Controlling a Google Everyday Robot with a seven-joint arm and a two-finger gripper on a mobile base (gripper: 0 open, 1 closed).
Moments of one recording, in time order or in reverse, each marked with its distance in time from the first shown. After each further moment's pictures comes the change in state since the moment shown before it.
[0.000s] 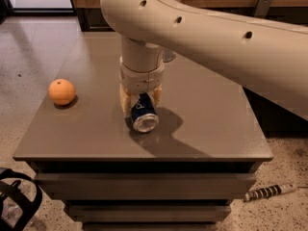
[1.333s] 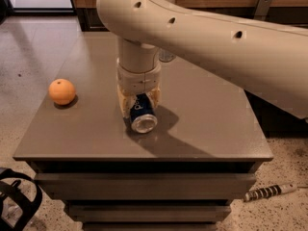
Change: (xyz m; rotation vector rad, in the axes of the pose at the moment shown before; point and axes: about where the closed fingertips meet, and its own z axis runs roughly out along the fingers) arm -0.001 0.002 0.007 0.001 0.030 0.013
